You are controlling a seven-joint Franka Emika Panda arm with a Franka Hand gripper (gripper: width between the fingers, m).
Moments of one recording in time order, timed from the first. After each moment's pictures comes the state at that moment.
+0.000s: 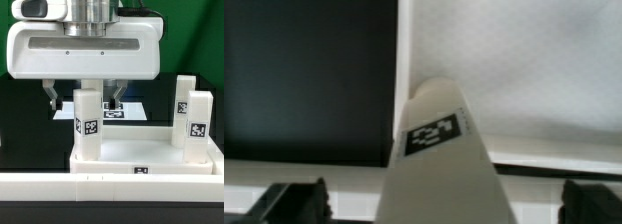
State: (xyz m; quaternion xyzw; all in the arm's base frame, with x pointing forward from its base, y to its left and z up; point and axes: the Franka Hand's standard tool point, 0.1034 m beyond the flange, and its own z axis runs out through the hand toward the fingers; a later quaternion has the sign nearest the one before) arm 0.598 -0.060 0.103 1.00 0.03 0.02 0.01
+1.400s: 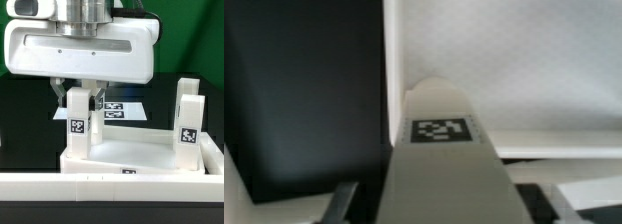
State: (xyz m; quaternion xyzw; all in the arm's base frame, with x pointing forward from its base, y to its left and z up) arm 0.595 -0.069 0.103 0.99 -0.14 0.01 0.01
